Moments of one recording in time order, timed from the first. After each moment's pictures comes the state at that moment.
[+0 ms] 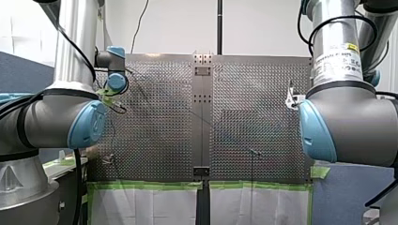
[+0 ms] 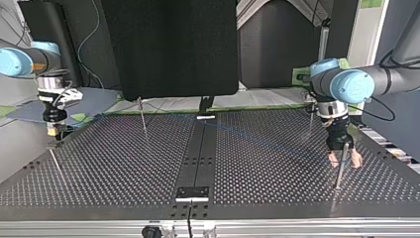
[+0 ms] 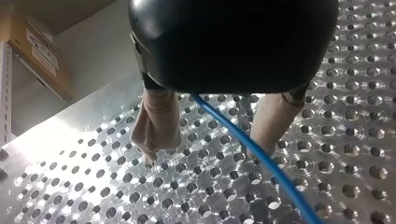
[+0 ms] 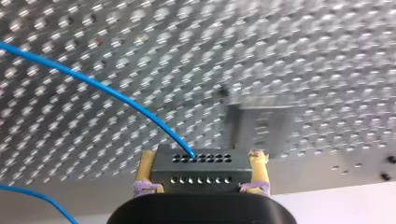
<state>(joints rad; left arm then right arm) 0.12 -1.73 -1.81 -2.59 -1.74 -2.66 1.52 -1.09 1.64 -0.65 1.24 1.70</state>
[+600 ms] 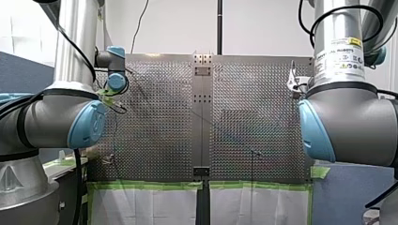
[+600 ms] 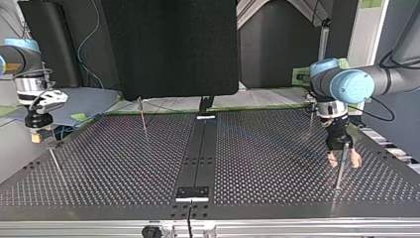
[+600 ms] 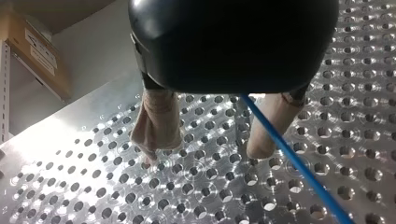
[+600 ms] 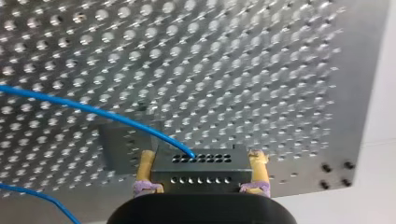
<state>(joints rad) 0.12 -1.73 -1.81 -2.59 -1.73 -2.66 1.50 -1.19 1.59 -0.48 1.19 1.72</state>
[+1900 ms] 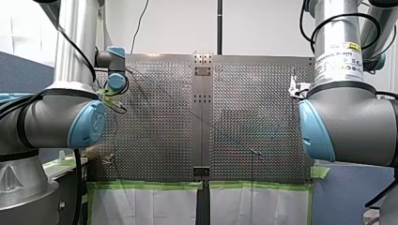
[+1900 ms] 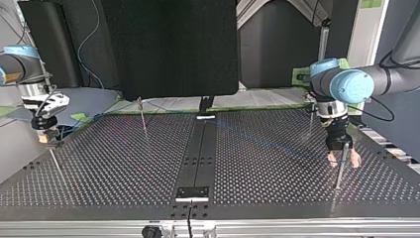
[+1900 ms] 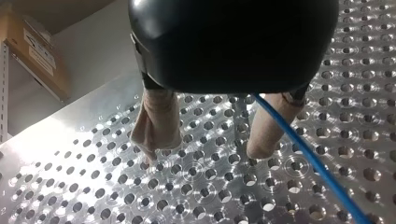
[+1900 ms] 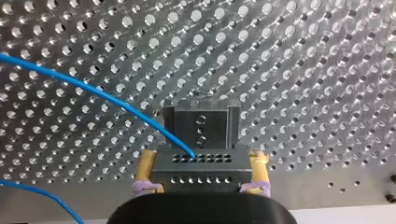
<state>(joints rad) 0.12 -1.73 -1.81 -2.59 -1.73 -2.66 1.49 -1.10 1.49 -0.37 1.15 1.66</state>
